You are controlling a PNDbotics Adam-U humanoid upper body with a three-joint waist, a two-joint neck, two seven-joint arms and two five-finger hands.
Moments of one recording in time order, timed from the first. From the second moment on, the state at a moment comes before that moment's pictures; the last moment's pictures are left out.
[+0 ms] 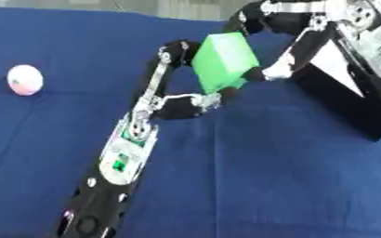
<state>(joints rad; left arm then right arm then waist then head) -0.83 -0.18 -0.25 -1.23 -0.33 -0.30 -0.01 -0.89 -0.65 0.24 -1.50 -0.10 -0.16 0.86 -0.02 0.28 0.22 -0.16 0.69</state>
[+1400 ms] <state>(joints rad) -0.80 -0.13 -0.22 -1.20 -0.40 -0.29 0.07 -0.75 -0.78 0.13 -1.54 -0.17 -0.13 0.70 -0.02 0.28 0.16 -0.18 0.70</state>
